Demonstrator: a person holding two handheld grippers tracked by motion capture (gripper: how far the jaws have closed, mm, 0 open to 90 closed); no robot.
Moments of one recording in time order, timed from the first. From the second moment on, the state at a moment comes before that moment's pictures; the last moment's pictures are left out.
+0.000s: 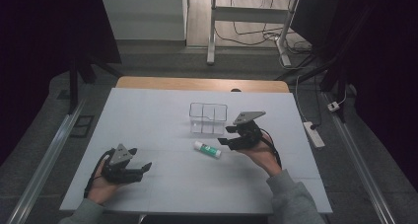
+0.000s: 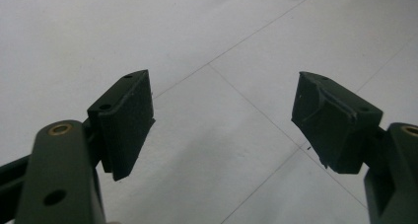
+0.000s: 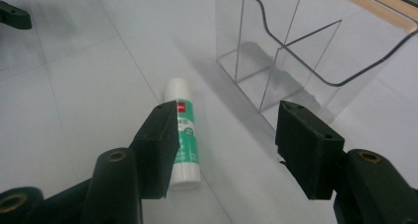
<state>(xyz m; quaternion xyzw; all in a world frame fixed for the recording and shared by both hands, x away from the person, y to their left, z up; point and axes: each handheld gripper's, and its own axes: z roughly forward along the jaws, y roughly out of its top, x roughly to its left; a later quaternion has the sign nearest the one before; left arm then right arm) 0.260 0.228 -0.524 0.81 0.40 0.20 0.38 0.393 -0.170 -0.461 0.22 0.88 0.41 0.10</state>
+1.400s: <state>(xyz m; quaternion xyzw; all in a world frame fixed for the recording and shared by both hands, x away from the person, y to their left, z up) 0.260 0.228 -0.524 0.81 0.40 0.20 0.38 0.399 -0.102 -0.481 0.18 0.93 0.32 0.06</state>
